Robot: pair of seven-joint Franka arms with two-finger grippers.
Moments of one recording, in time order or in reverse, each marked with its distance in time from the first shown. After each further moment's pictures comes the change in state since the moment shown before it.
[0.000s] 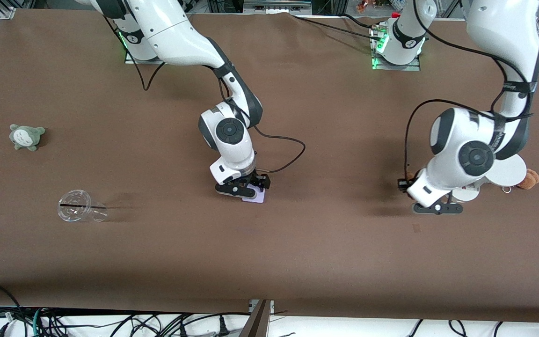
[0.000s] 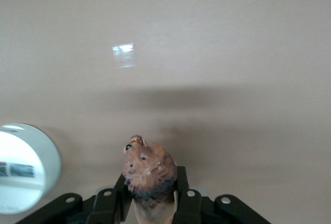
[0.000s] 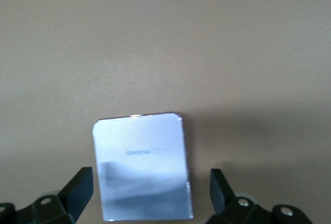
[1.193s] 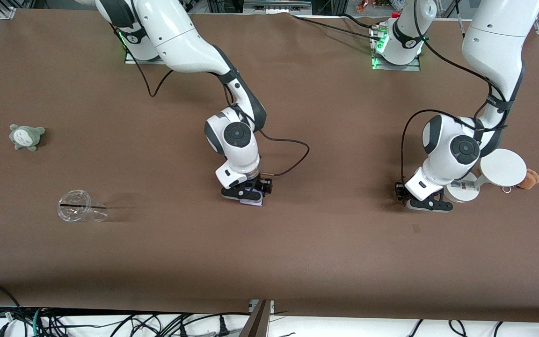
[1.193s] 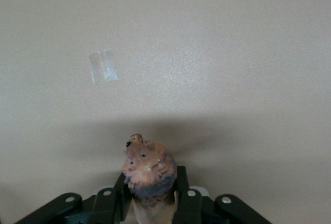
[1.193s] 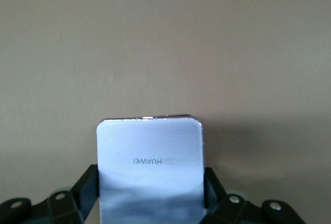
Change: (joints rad) left arm 0.052 0.104 -0.036 -0.150 0.000 0.415 0.055; right arm -0.006 0.052 -0.030 0.073 -0.030 -0.007 -0.073
